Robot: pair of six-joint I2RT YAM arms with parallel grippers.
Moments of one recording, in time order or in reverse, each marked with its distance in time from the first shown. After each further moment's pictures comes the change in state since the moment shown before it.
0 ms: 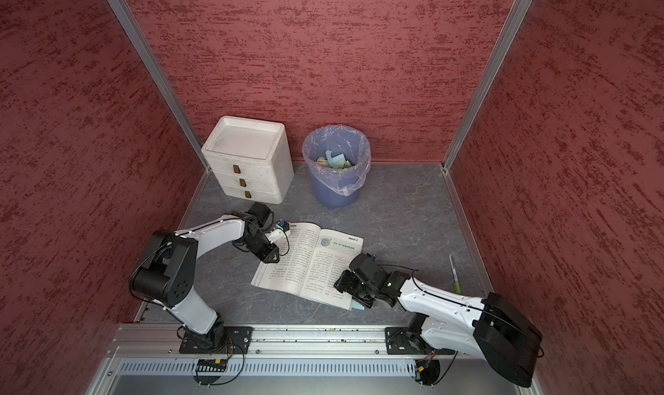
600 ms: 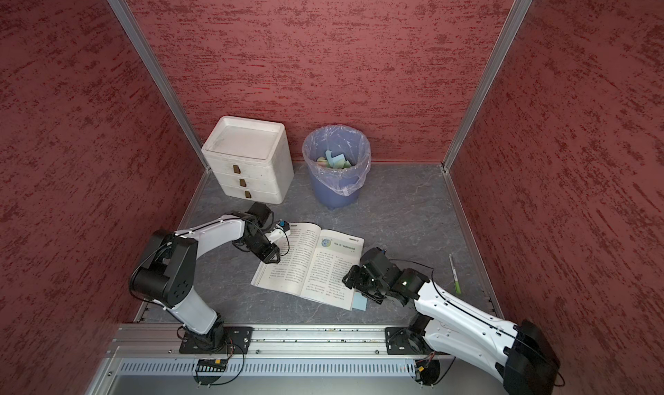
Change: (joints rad) left arm 0.000 0.000 0.001 0.001 0.003 0.000; right arm -0.052 -0.175 0.069 -0.250 0.024 -0.073
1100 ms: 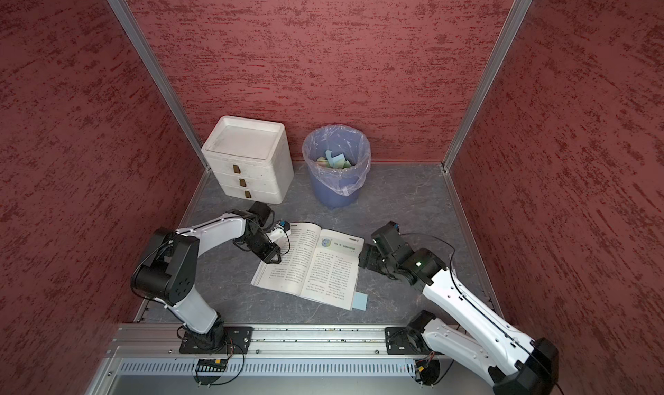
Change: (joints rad) left arm 0.000 0.013 0.018 -0.022 0.012 -0.001; right arm -0.175 -0.058 0.264 -0.362 0.183 -0.287
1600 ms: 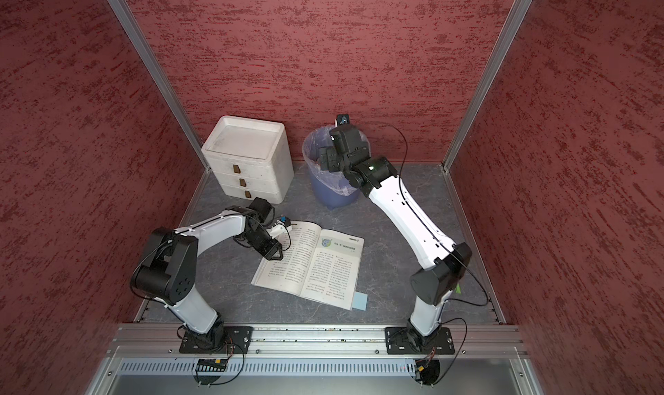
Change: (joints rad) left arm 0.000 0.005 0.042 -0.023 0.011 -0.003; right arm -0.058 0.784 1.156 0.087 0.341 -0.631
